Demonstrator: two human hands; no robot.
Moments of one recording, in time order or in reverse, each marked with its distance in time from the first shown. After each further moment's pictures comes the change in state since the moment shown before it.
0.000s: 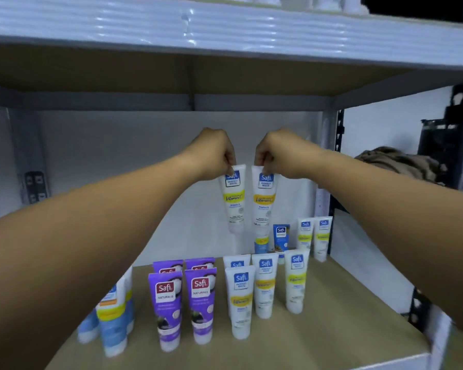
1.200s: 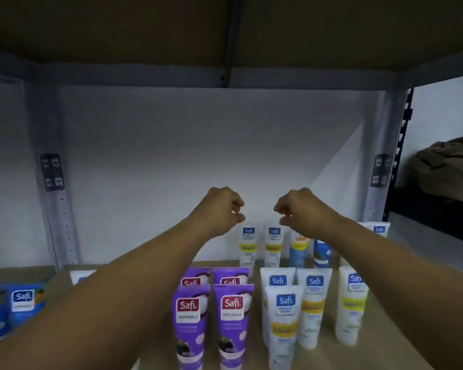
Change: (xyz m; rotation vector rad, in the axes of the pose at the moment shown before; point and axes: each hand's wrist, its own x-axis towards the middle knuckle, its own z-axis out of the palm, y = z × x) left_hand -0.021 -0.114 0.140 -0.229 -0.121 -0.198; right_hand 0.034 0.020 0.188 0.145 -0.154 0.052
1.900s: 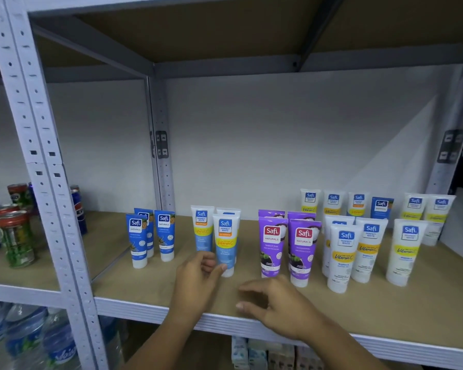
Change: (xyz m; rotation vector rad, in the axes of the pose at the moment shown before) left_hand -0.302 -0.110 0.020 -0.305 0.454 -0.408; right_hand -0.199 -0.210 0.128 0.521 -0.178 -0.362
